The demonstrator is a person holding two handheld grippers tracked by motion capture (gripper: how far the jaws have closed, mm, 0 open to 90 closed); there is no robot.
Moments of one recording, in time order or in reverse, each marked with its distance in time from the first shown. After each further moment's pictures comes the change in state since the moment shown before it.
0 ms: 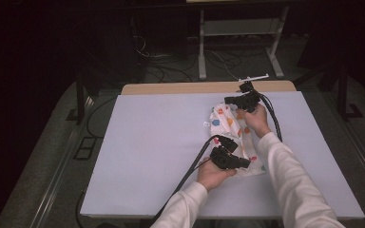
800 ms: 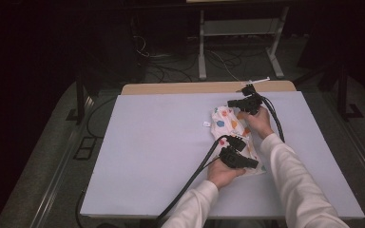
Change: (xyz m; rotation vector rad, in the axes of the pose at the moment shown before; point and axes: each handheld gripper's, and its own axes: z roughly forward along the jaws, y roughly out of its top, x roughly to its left) left arm 0.004 0.007 0.030 0.016 -0.034 -0.077; right arm -0.018 -0.012 0.007 0.037 -0.012 -0.001
